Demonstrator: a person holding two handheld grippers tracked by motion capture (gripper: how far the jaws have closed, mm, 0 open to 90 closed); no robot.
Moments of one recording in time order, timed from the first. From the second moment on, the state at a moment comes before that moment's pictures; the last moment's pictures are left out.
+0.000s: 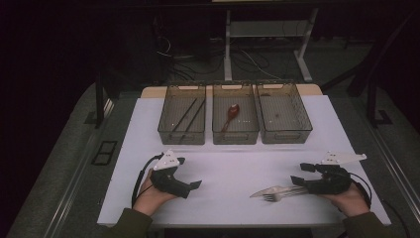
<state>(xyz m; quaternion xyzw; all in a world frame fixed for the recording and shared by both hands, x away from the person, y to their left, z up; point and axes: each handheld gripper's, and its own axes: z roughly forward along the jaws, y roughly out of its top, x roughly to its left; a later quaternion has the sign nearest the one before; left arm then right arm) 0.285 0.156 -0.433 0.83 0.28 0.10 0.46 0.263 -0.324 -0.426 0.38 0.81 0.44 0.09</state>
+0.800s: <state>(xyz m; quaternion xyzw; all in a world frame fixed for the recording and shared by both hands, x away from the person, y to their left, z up) 0.284 0.155 -0.433 0.84 0.28 0.10 0.46 0.253 -0.330 -0.436 0.33 0.87 0.36 0.05</state>
